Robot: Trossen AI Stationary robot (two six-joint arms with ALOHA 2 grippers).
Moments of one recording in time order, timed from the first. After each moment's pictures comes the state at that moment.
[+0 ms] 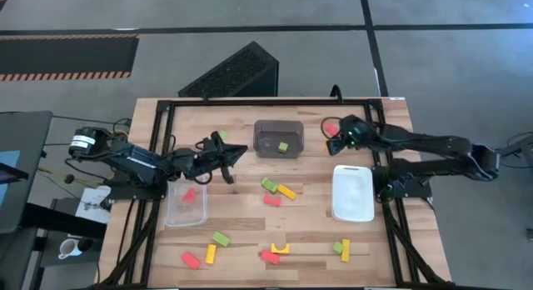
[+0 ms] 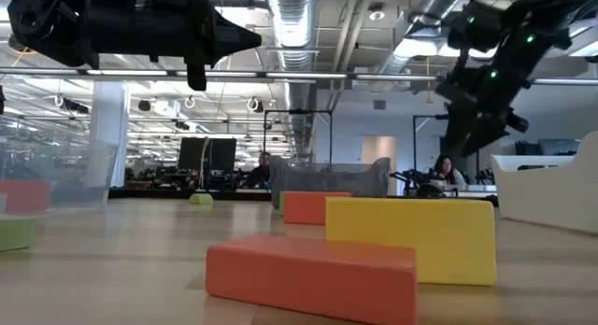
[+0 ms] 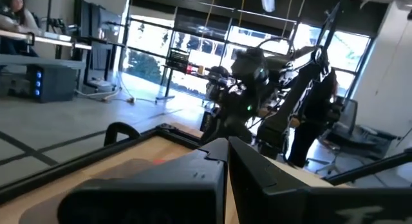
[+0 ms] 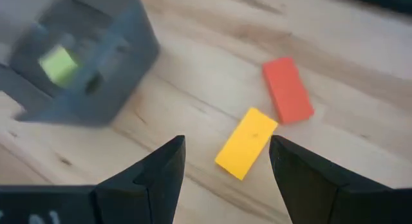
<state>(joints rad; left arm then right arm) -0.05 1.33 0.36 1.14 -0.40 -0.21 -0.45 0.98 0.56 -0.52 0.25 0.59</state>
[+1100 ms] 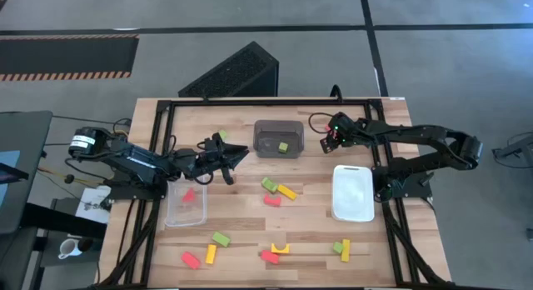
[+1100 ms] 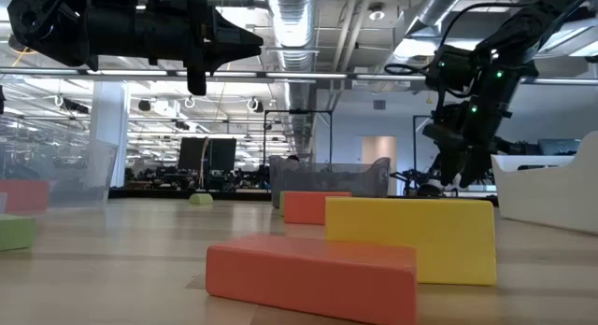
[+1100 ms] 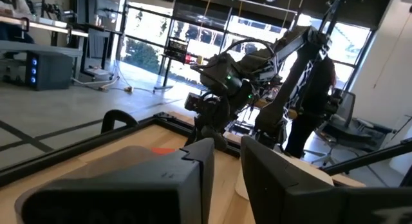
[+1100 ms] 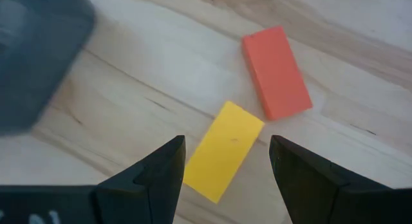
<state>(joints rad) -0.05 1.33 0.36 1.09 -0.39 -0.25 -0.56 1.24 0.56 -0.41 0.22 0.53</state>
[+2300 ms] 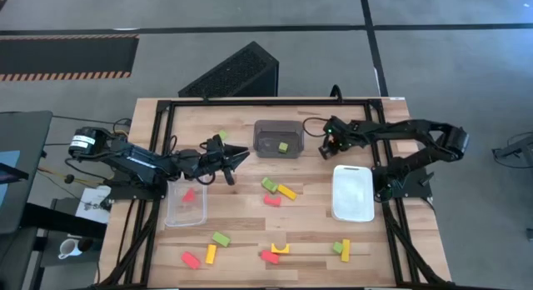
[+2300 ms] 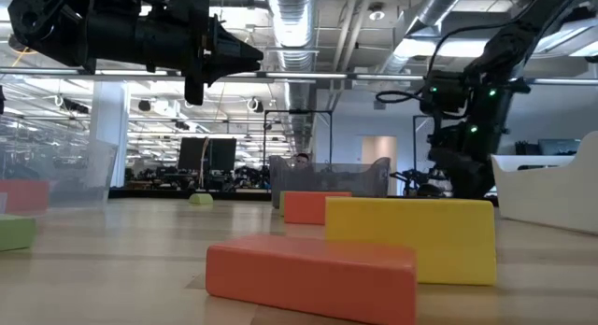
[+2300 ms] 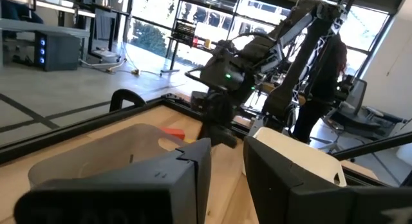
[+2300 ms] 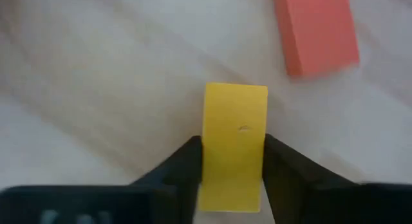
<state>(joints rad) -0.05 1.33 0.36 1.01 -0.40 -0.30 -0.56 1.37 0.56 -0.45 0.14 0.46</state>
